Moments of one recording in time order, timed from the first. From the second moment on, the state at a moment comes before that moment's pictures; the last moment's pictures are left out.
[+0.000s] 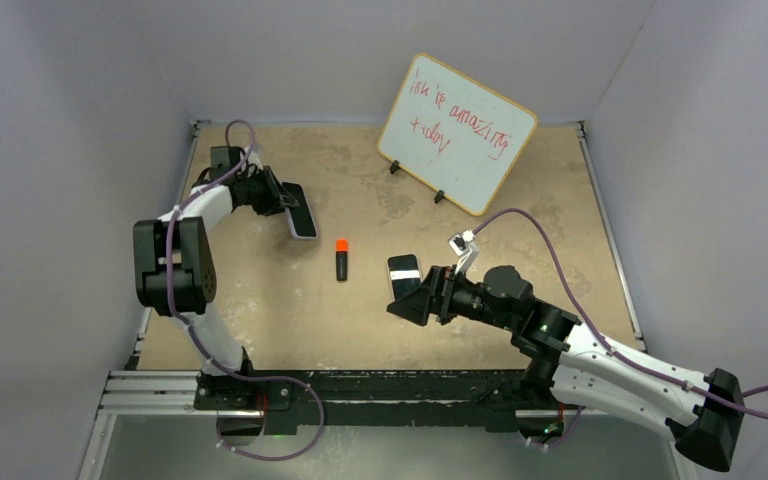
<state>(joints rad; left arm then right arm) 0.08 1.75 1.15 -0.27 0.54 -0.47 0.96 0.72 0.49 -0.02 -0.17 0.95</state>
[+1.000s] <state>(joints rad) 0.10 1.92 1.46 -0.63 0.29 -0.28 0.96 0.74 0.49 -0.06 -0.06 0.97</state>
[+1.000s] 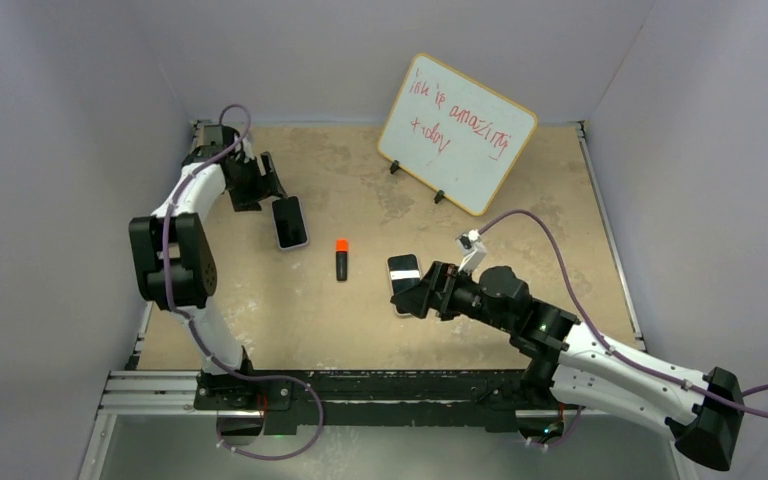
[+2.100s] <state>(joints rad) -0.16 0.93 0.93 -0.27 0.77 -0.43 0.96 0.85 0.93 -0.48 0.52 0.87</state>
